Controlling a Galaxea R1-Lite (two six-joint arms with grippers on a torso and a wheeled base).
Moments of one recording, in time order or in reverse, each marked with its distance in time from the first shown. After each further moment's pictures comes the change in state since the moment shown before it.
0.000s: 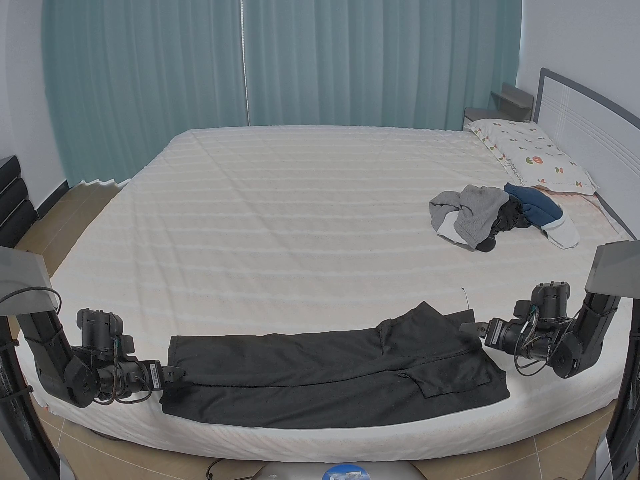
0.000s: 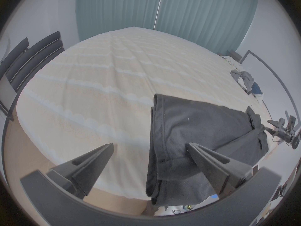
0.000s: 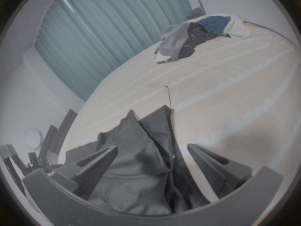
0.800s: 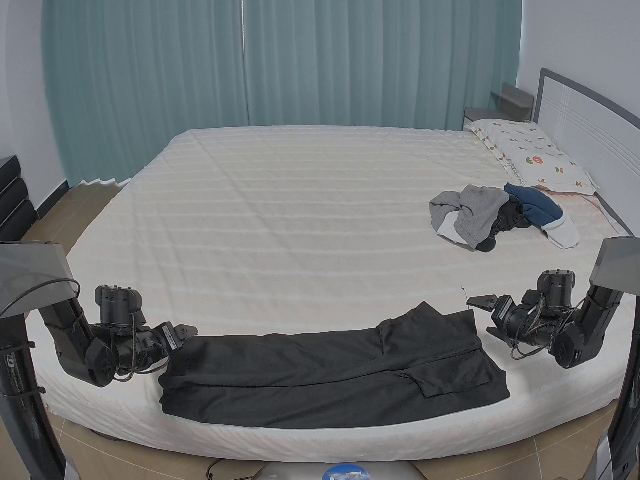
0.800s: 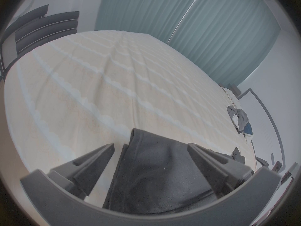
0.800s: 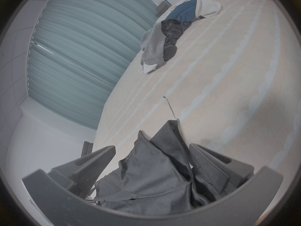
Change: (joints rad) left arm -0.068 0.090 -0.208 -0.007 -0.013 -0.338; right arm -0.036 0.005 -0.059 -0.007 0.049 0.331
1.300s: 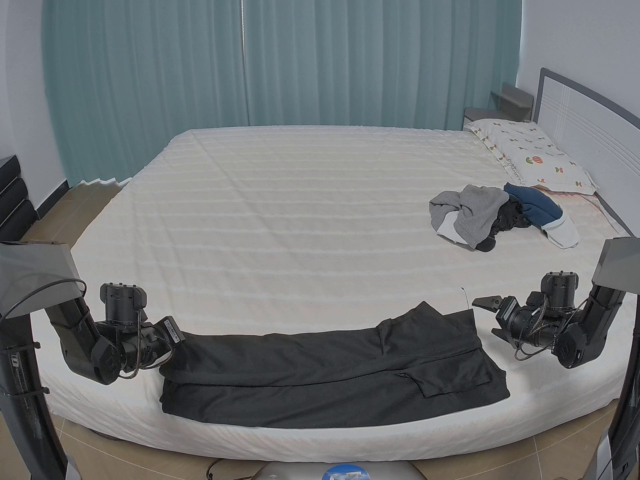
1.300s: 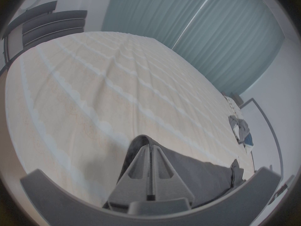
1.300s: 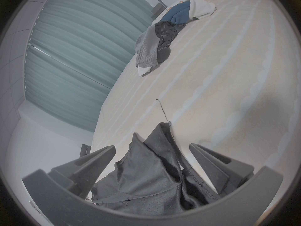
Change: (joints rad) left arm 0.003 0.019 -0.045 -0.017 0.054 -0.094; right arm -0.020 0.001 0.008 0.000 -0.010 0.001
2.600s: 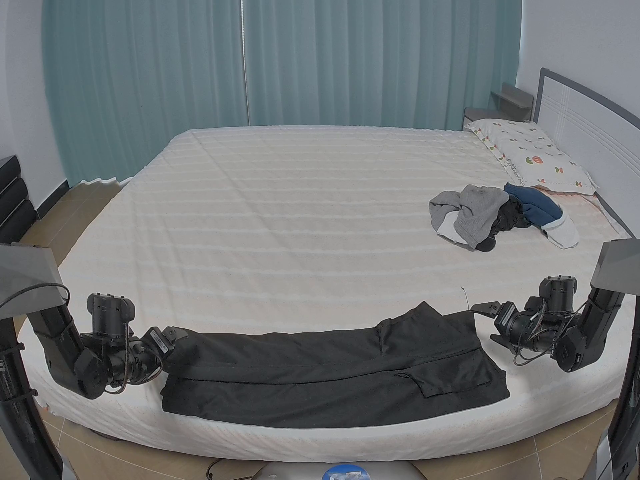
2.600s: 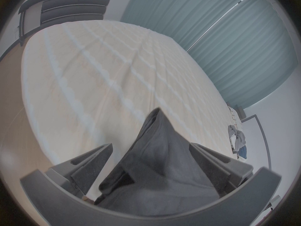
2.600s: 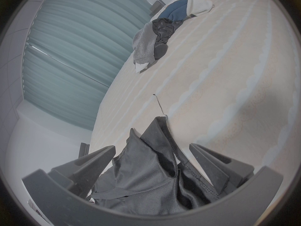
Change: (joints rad) left arm -0.011 -0.105 0.187 0.000 0.003 -0.173; right arm 0.010 0.003 0.027 -0.002 -0.002 -0.003
